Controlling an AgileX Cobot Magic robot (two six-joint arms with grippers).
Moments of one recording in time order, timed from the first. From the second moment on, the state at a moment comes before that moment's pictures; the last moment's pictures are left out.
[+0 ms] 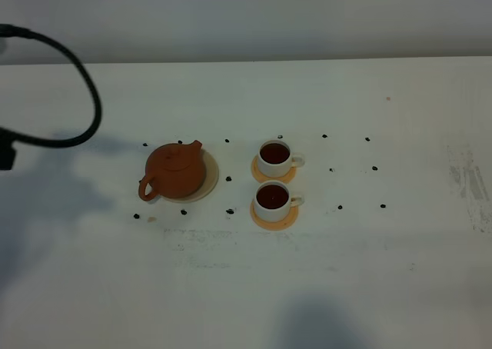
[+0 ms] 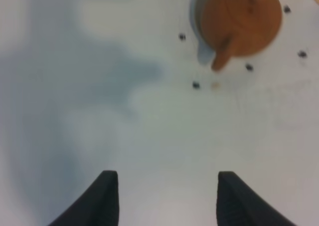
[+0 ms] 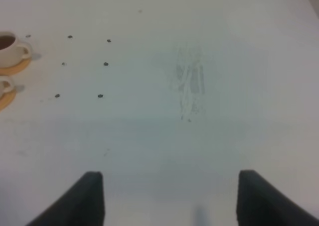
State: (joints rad) left arm 0.03 1.22 -1.10 -0.21 1.00 0.30; right arm 0.10 -0.01 -0.52 0.03 1.11 -0.02
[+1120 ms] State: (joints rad) left arm 0.08 0.66 -0.85 -0.25 1.17 0.29; right arm 0.10 -0.01 -0.52 0.03 1.11 -0.02
